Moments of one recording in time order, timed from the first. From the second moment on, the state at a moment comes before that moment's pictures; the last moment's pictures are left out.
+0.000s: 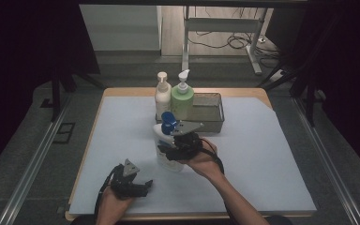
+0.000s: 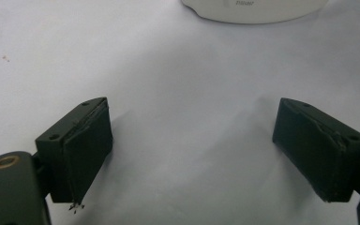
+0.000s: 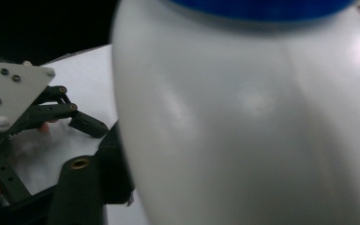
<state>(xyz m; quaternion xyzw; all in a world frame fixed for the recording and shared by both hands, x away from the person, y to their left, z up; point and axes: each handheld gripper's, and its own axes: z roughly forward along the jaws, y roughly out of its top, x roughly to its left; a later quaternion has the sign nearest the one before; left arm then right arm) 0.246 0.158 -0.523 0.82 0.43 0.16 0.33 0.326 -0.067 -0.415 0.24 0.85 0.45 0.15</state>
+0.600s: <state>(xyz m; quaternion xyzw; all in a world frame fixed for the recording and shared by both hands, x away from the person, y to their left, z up) 0.246 0.158 -0.523 0.82 0.43 0.16 0.33 0.319 -0.079 -0.403 0.26 0.84 0.45 0.15</state>
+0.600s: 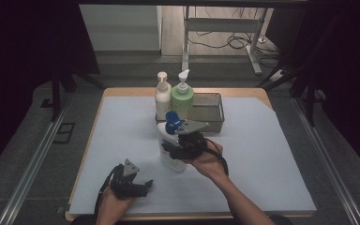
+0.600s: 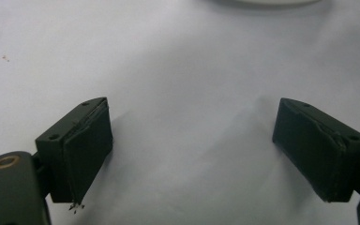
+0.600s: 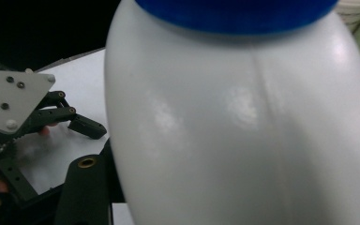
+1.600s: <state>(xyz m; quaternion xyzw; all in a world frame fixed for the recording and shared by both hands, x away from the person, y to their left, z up) 0.246 0.158 -0.523 0.82 0.43 0.16 0.33 0.328 -0.150 -0.364 0.33 0.81 0.44 0.18</state>
